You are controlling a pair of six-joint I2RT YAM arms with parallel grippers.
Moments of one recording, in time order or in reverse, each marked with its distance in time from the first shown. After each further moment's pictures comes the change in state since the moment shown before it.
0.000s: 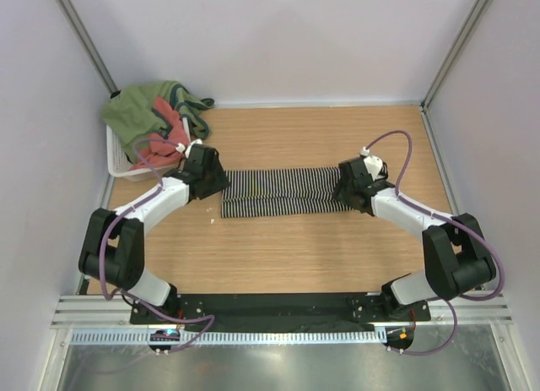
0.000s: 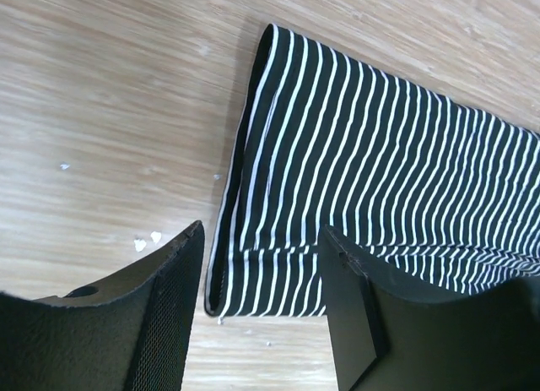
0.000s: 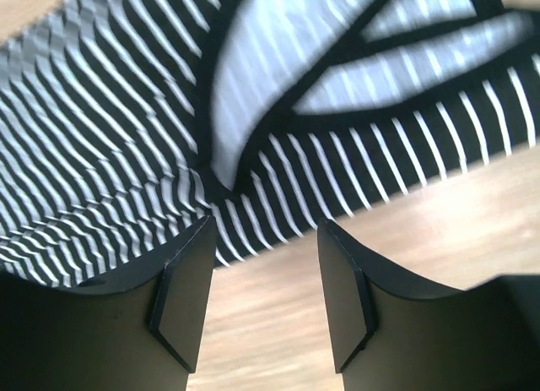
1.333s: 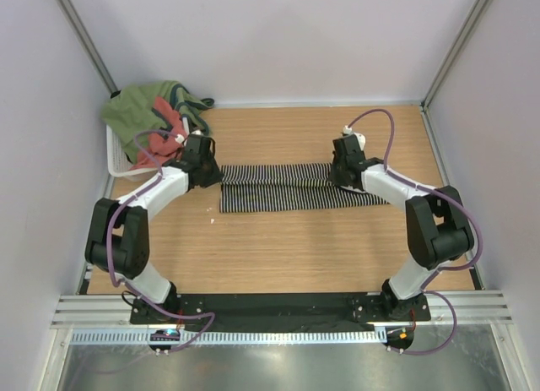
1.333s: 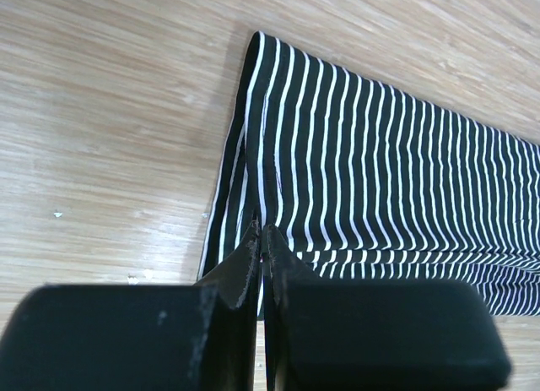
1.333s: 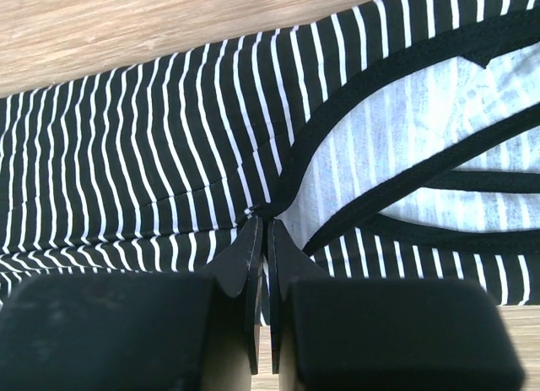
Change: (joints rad) left arm 0.057 0.101 0.118 -0.008 0.073 0.041; right arm -0.037 0.217 0.233 0.034 -0.151 -0.193
